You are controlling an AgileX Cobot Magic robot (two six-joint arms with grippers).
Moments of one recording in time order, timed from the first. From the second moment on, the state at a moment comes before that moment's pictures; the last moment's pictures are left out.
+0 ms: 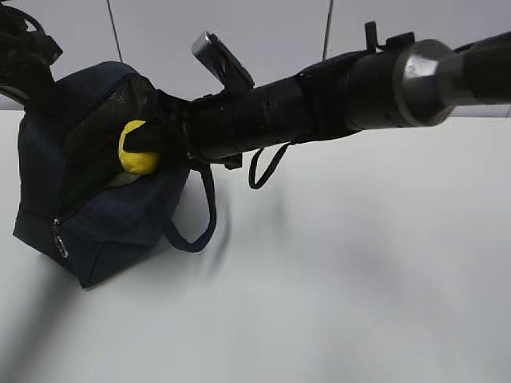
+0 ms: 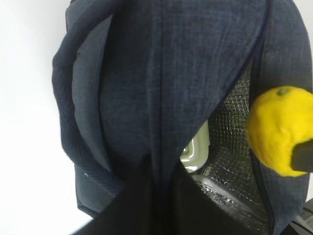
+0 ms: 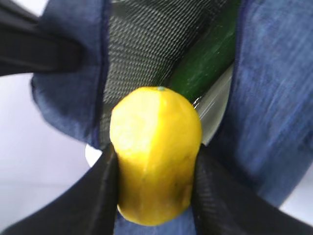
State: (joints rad) left arm -0.09 1.83 -1.66 -0.34 1.24 0.34; right arm 0.54 2.07 -1.50 1.53 0.65 -0.84
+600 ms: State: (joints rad) left arm -0.09 1.83 -1.66 -0.35 1.24 0.34; right arm 0.54 2.18 -1.60 1.76 0.67 -1.03
